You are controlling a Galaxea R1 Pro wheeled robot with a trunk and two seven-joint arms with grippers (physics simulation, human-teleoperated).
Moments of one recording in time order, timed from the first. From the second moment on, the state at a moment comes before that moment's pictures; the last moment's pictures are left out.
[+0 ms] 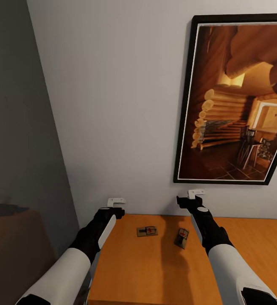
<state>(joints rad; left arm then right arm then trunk) -0.73 -0.17 -0.20 -0.78 0.19 0.56 0.35 -0.76 0.06 -0.20 -0.71 0.26 0.19 0.03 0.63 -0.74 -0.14</state>
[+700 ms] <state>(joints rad) -0.73 -0.17 -0.20 -0.78 0.19 0.56 0.35 -0.76 0.06 -0.20 -0.71 0.26 0.19 0.03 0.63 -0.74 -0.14</state>
